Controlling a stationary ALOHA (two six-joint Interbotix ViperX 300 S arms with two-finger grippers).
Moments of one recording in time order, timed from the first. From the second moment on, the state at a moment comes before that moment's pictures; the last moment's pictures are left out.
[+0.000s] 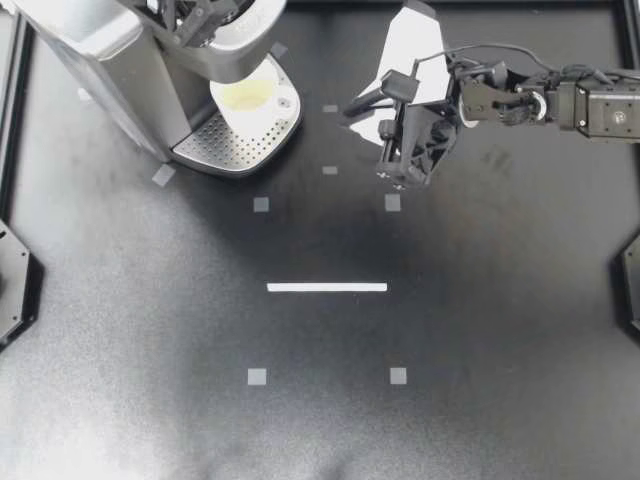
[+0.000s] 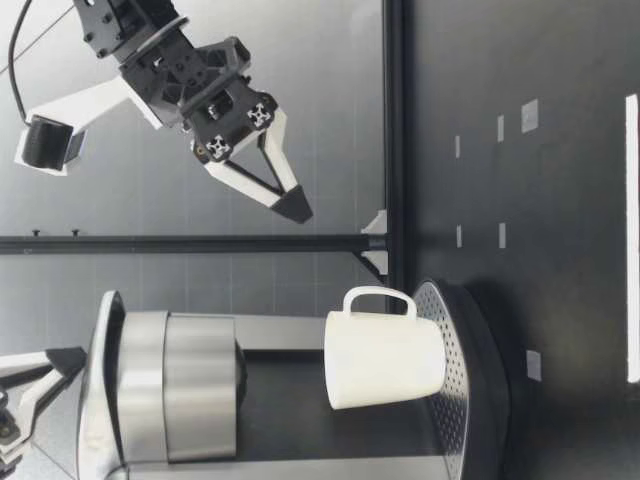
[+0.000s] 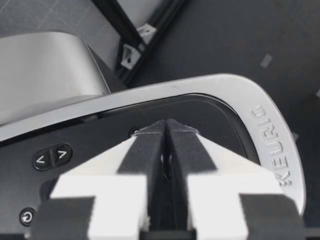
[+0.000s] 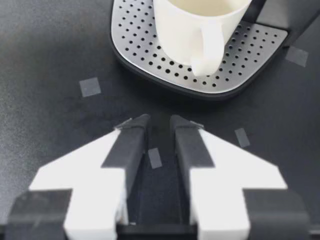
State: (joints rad) left arm 0.41 -0.18 0.09 0.36 1.03 -0.21; right arm -0.38 -0.04 0.60 0.64 0.12 -0.77
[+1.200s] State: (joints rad) left arm 0.29 -0.49 0.51 0.35 0.14 -0.22; right arm -0.28 -0.29 0.71 0.68 -0.08 -0.66
